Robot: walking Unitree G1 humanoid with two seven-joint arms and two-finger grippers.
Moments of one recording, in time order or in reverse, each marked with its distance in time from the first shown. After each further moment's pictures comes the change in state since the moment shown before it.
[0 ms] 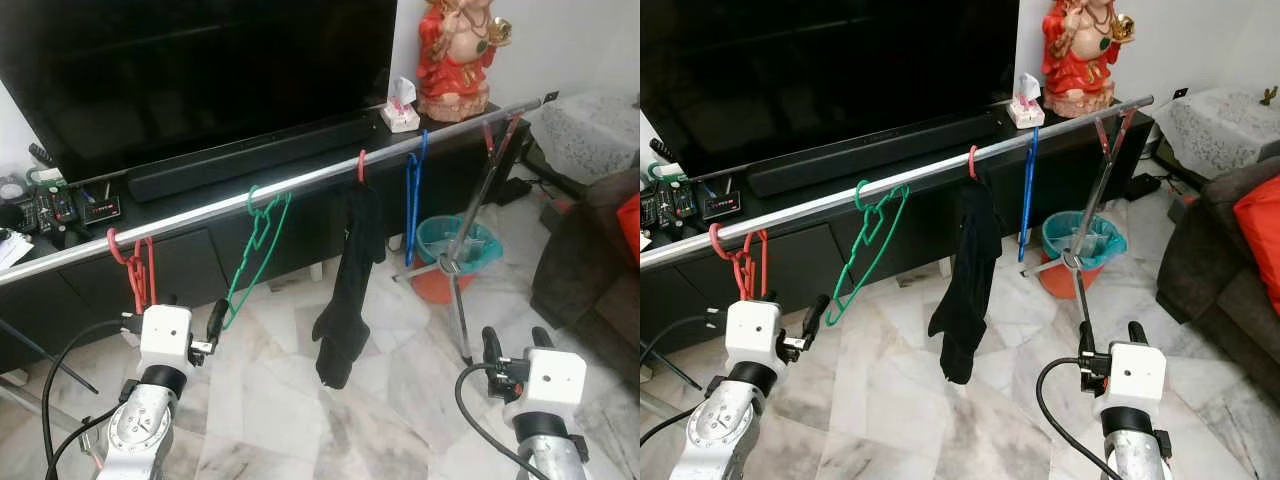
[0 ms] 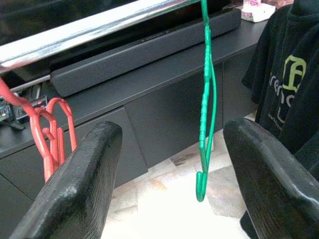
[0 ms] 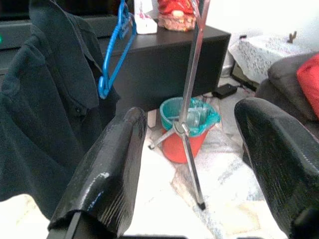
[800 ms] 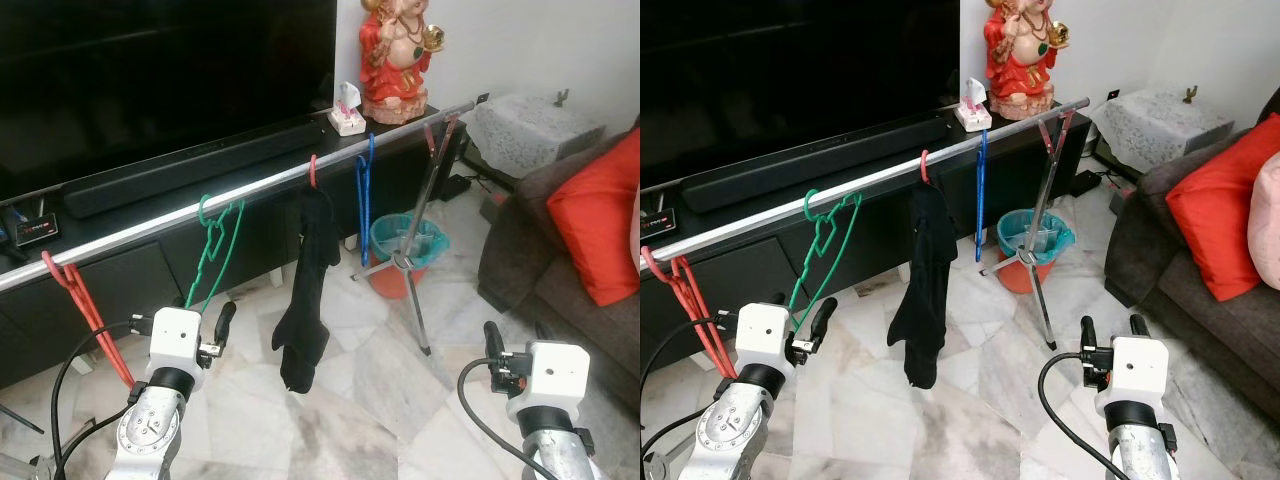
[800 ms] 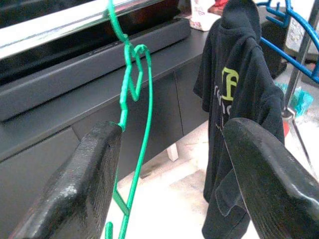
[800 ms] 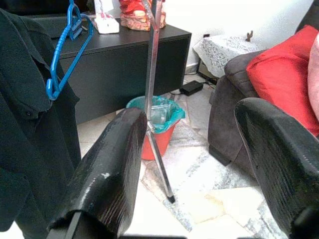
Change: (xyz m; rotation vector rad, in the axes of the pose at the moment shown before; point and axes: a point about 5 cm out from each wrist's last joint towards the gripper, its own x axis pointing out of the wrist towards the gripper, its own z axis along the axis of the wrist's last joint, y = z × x) left arm 0.000 -0.009 -0.001 0.021 0.004 -0.033; right arm 0.000 0.001 0.003 -0.004 0.013 0.011
